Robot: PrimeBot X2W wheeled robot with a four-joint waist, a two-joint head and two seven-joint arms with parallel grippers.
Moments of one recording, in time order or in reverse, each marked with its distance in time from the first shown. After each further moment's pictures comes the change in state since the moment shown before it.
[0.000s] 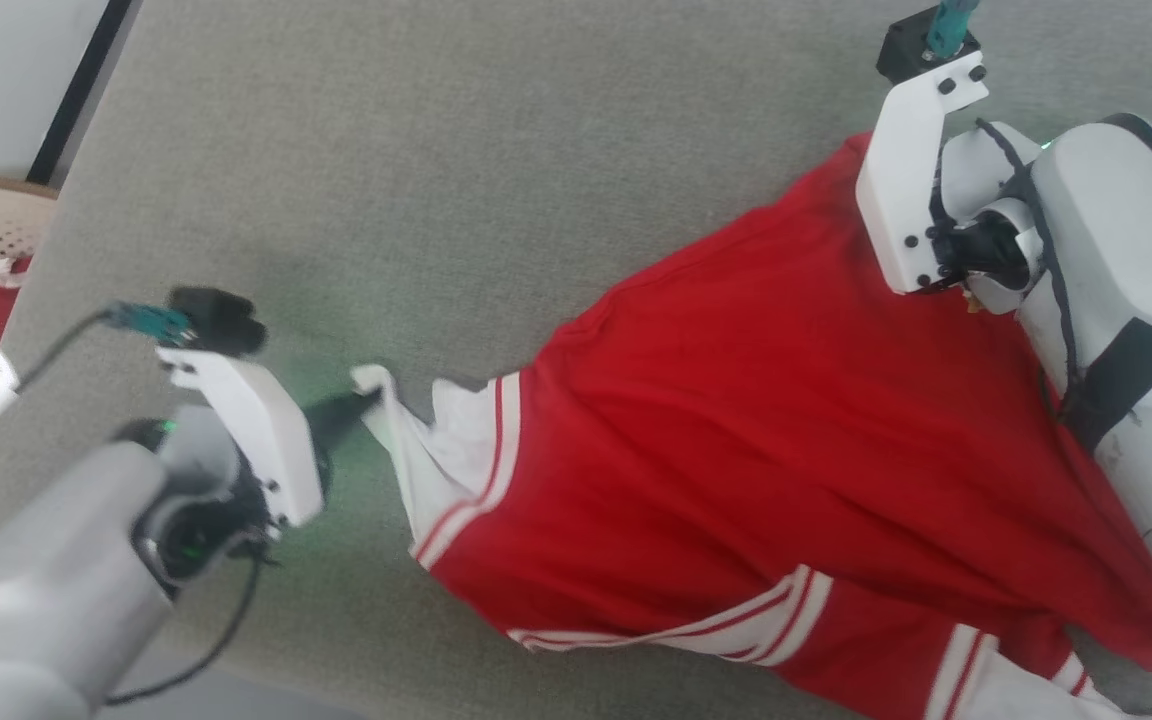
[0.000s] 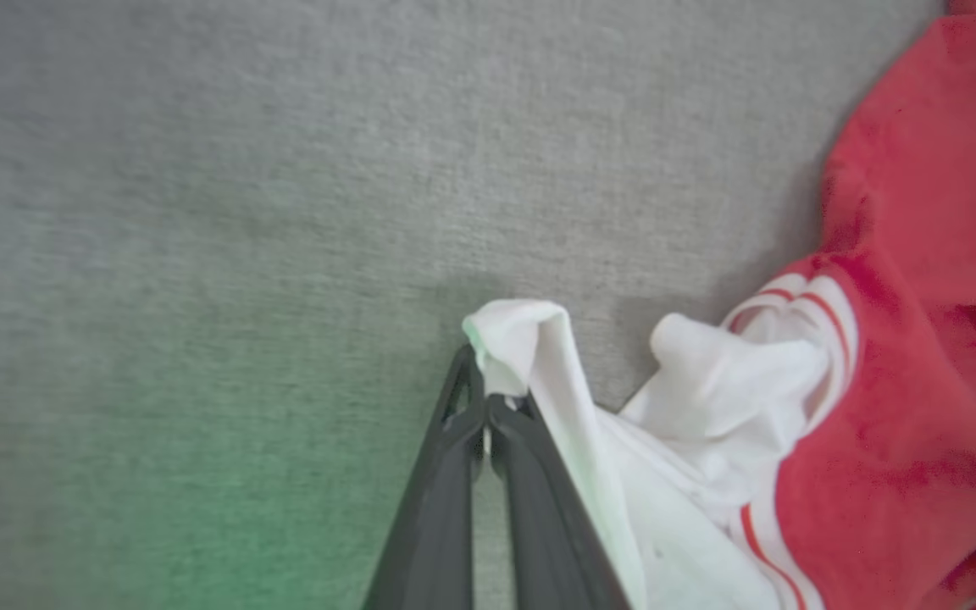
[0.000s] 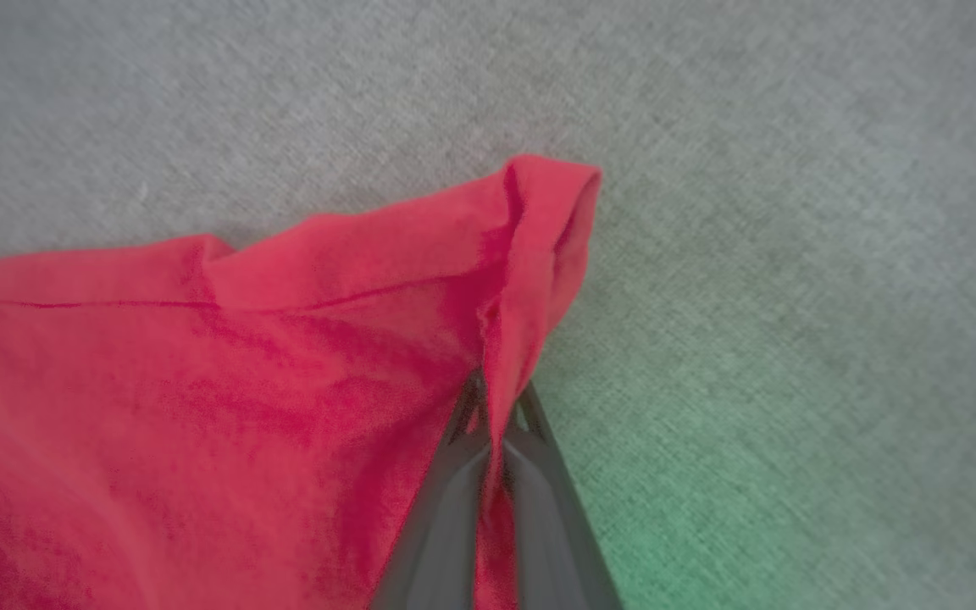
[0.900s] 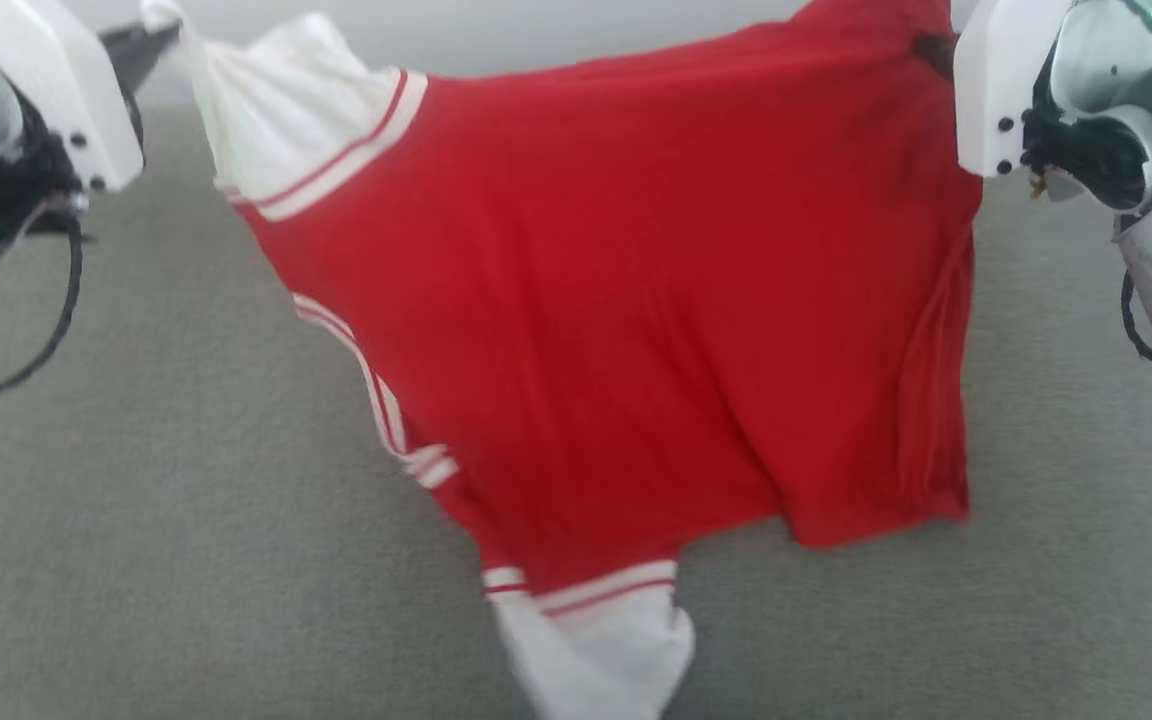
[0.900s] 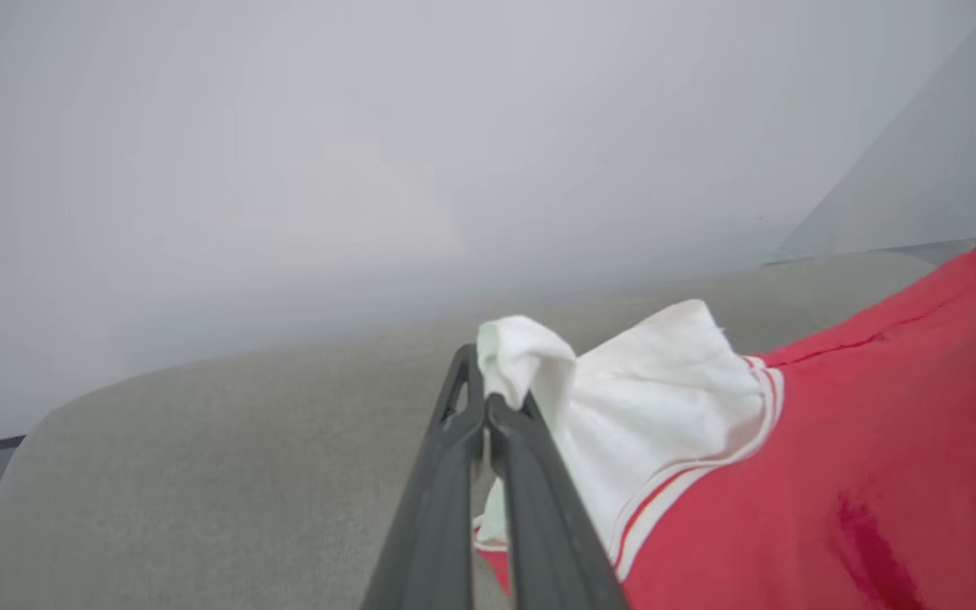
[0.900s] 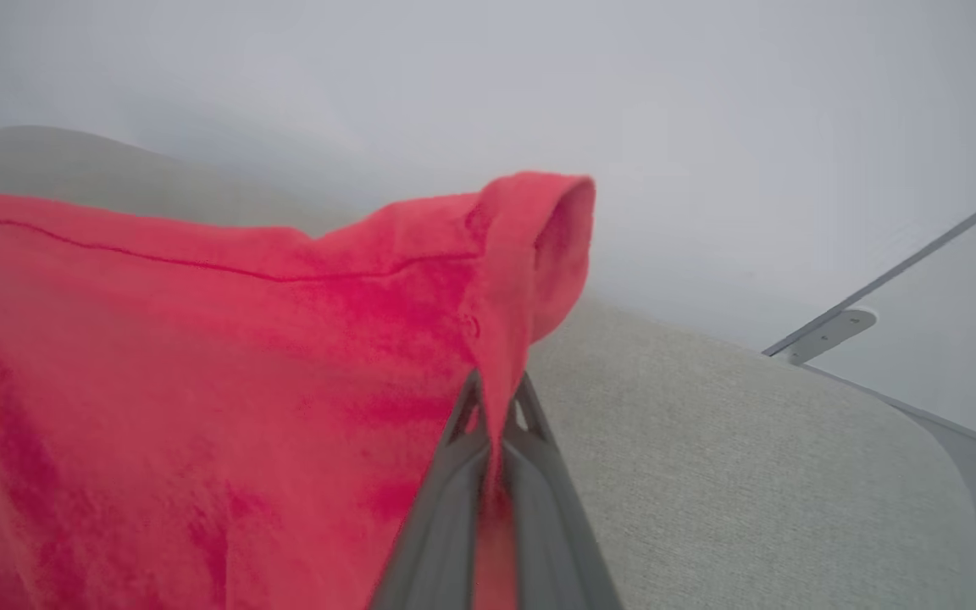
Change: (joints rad) left arm -0.461 0.103 0.069 0.074 0.125 0.090 0.139; right arm -0.052 -0.096 -0.054 -0.141 0.094 0.000 -0.244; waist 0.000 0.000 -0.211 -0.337
